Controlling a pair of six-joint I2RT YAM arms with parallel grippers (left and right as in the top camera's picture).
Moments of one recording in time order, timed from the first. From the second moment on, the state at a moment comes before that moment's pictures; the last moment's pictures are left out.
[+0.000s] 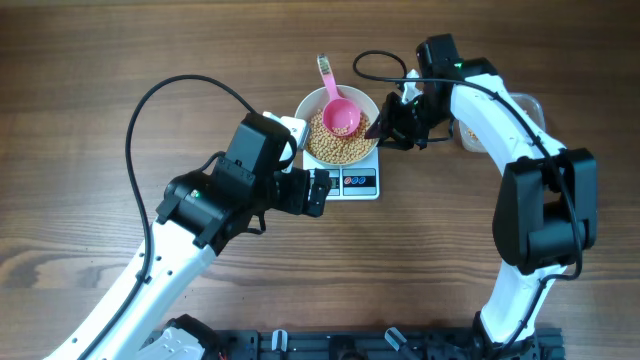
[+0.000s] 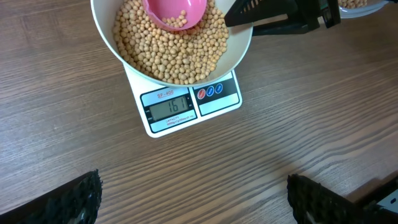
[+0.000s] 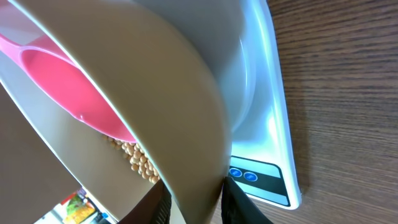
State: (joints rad) left arm -0.56 1.23 1.12 -0.85 0.13 -0.30; right arm 0.21 2.03 1.53 -0.93 -0.64 0.55
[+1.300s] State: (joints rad) left arm -0.56 1.23 1.12 -0.85 0.13 -0.30; right arm 0.21 2.03 1.63 -1.02 -0.54 0.60
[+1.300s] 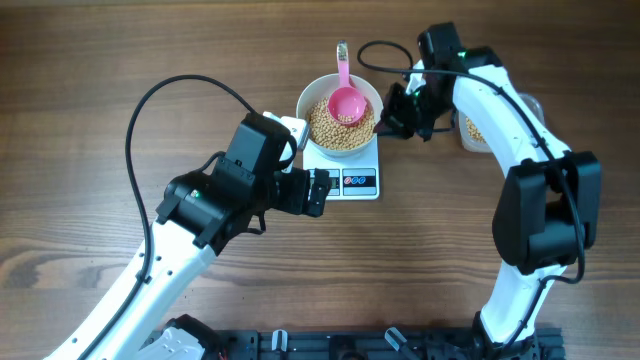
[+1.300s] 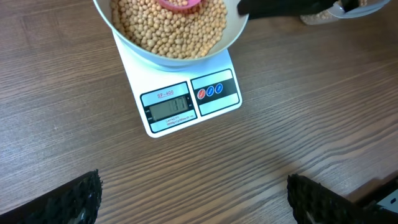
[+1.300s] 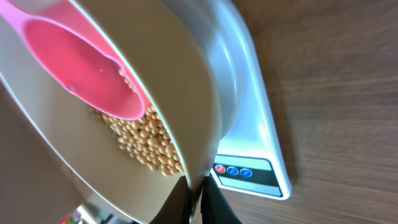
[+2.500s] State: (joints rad) left arm -0.56 1.23 1.12 -0.85 0.13 -0.30; right arm 0.21 2.03 1.66 -1.09 -0.50 0.54
